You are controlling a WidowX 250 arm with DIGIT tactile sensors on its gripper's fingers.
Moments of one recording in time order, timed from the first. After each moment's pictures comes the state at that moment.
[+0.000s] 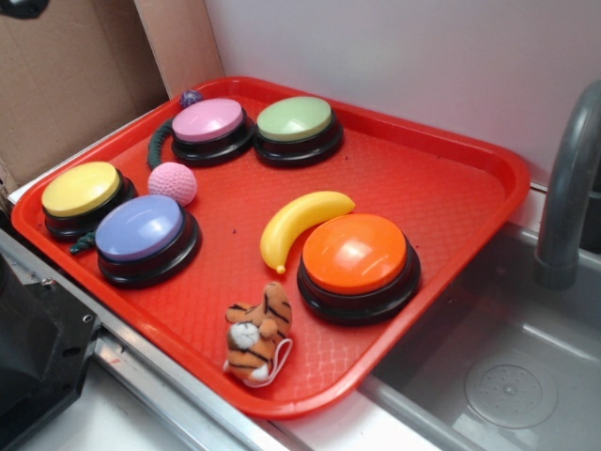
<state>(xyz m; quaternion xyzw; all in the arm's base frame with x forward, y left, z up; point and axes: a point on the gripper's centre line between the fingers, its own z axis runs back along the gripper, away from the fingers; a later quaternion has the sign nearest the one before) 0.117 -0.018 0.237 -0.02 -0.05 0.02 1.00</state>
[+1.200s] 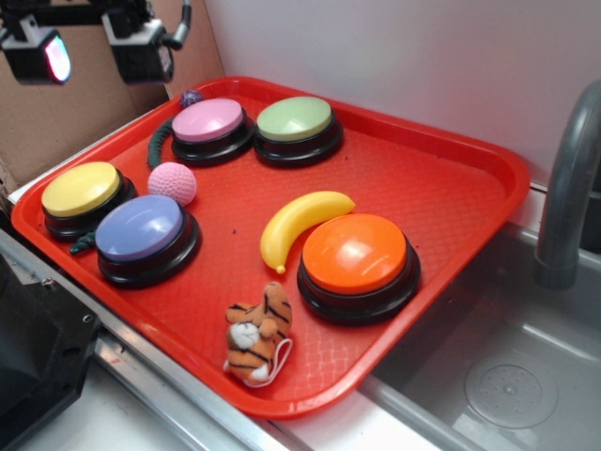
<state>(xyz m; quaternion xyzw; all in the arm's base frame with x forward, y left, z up) 0.170 0.021 0.152 0.05 -0.02 0.36 0.93</state>
